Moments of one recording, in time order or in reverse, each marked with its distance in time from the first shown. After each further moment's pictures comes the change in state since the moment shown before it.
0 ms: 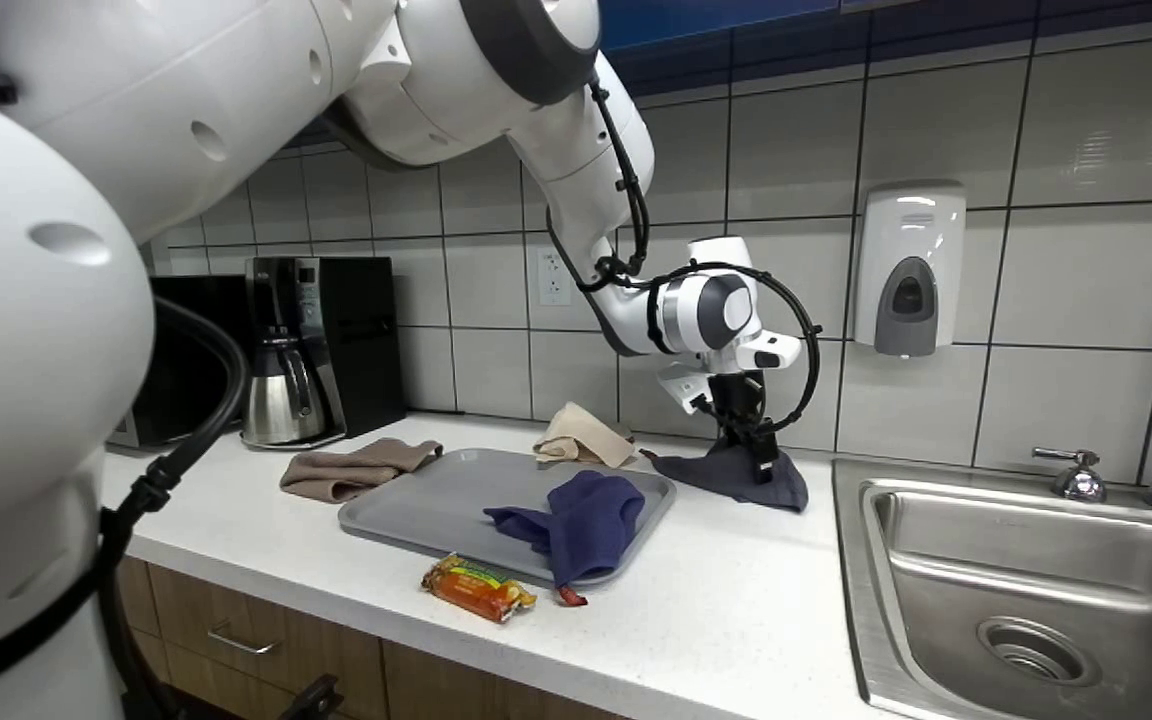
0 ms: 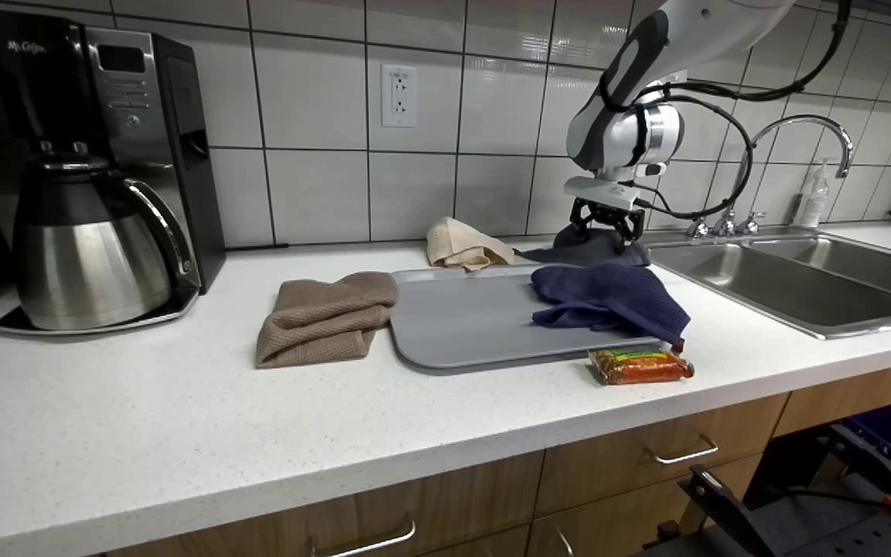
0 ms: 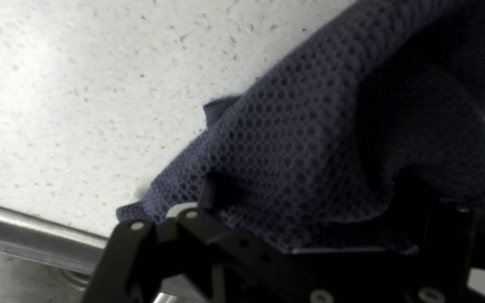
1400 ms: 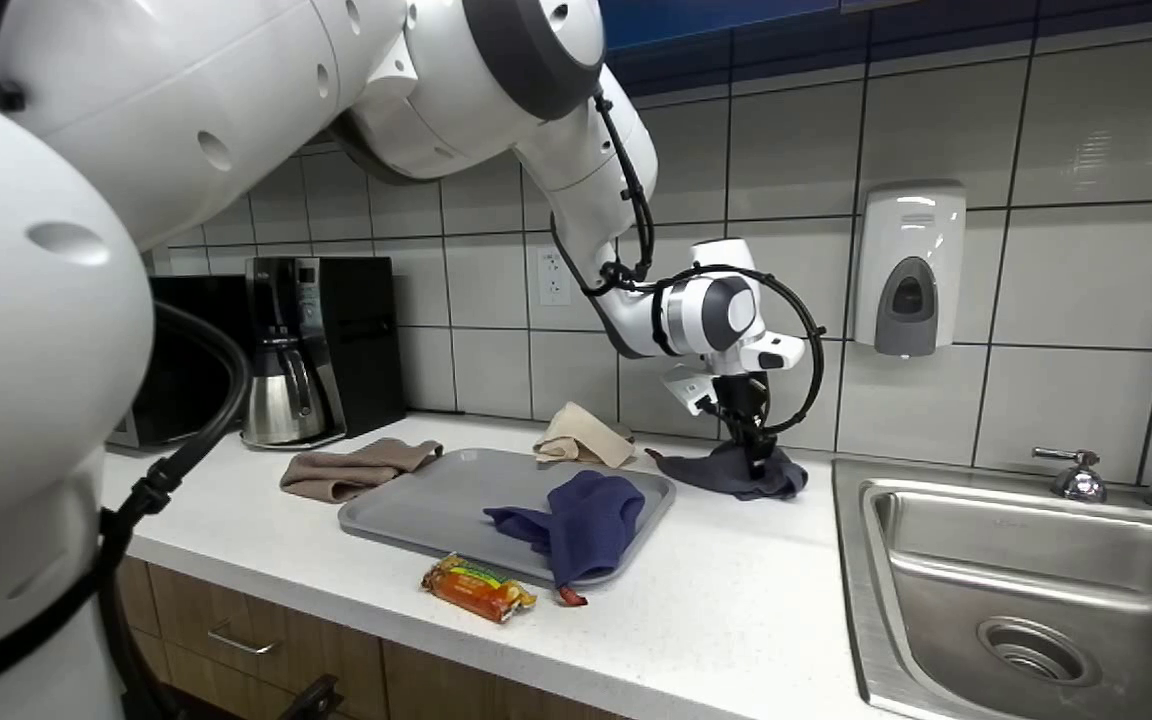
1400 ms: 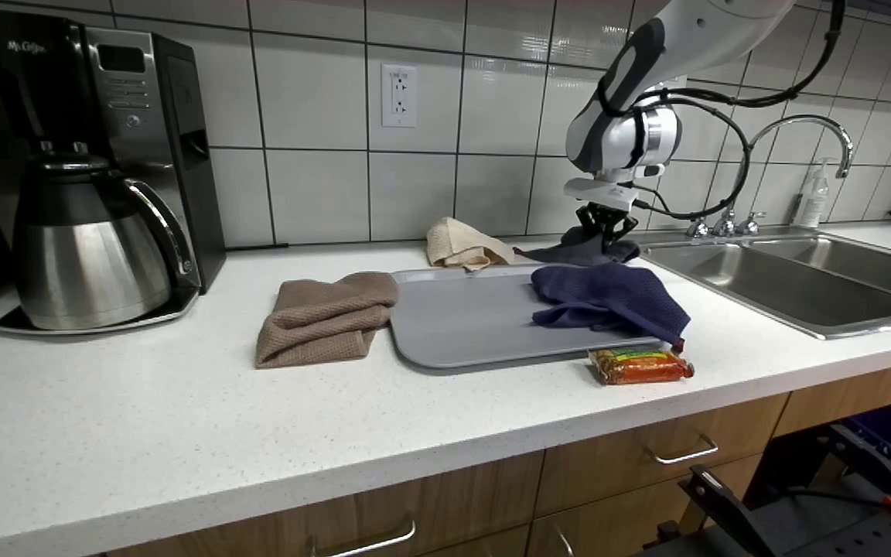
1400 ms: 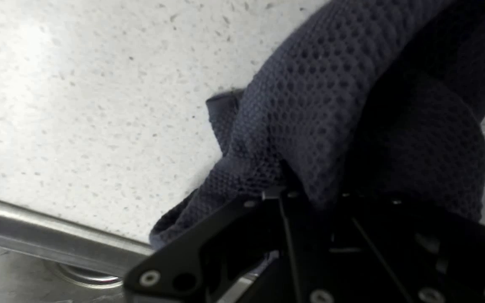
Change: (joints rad) arm -0.002 0.030 -0.009 0.046 0.000 -0.012 0.002
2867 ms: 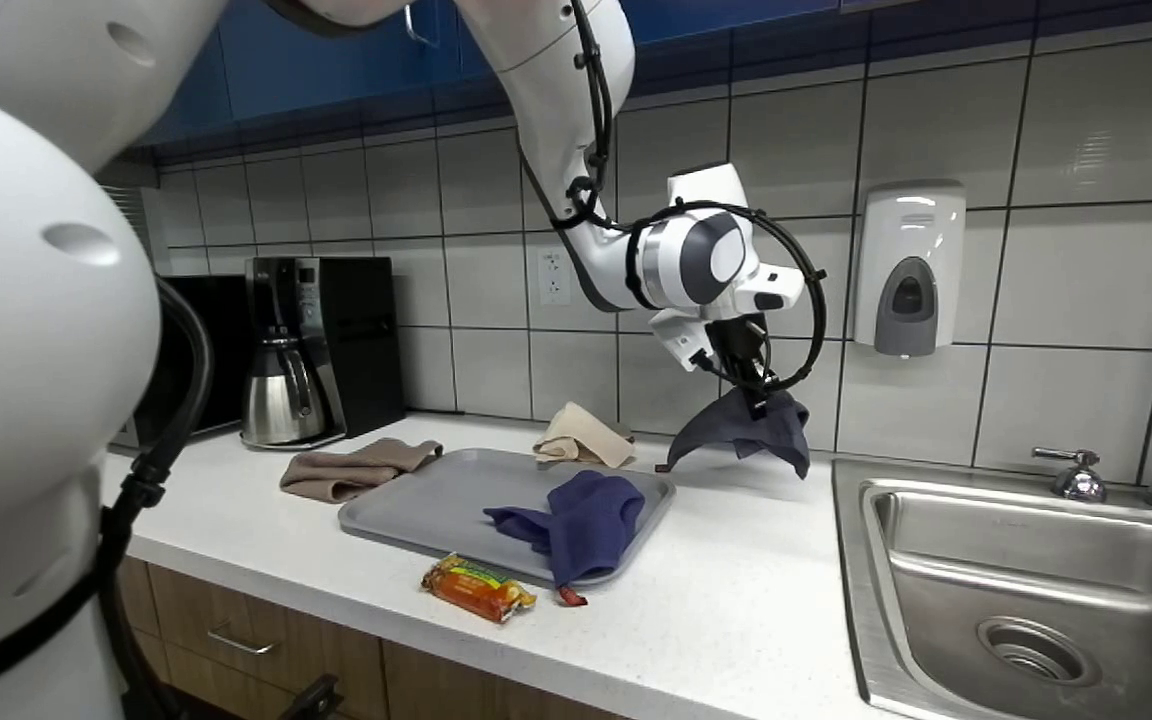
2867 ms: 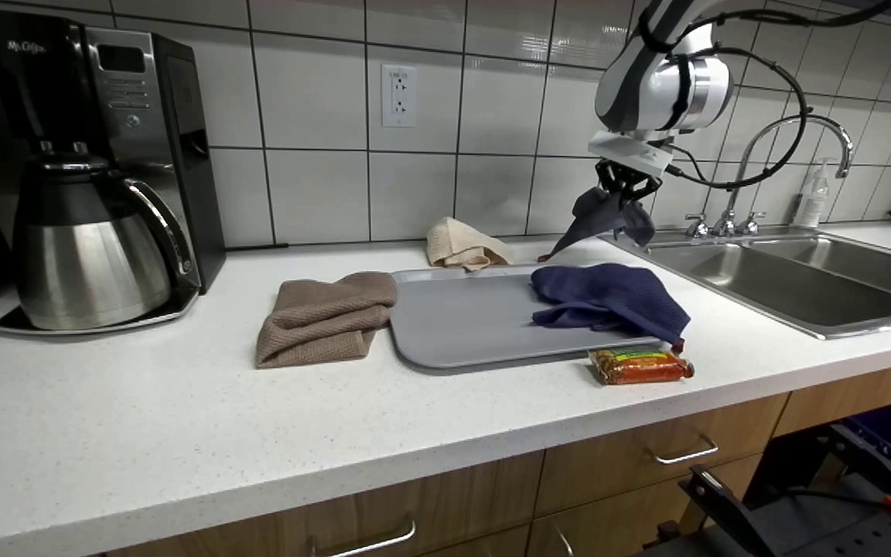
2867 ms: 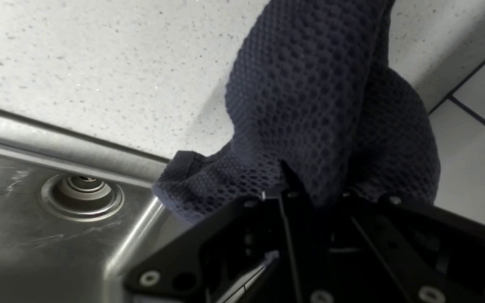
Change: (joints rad) arm 0.022 -0.333 -0.001 -0.400 0.000 0.299 -0.078
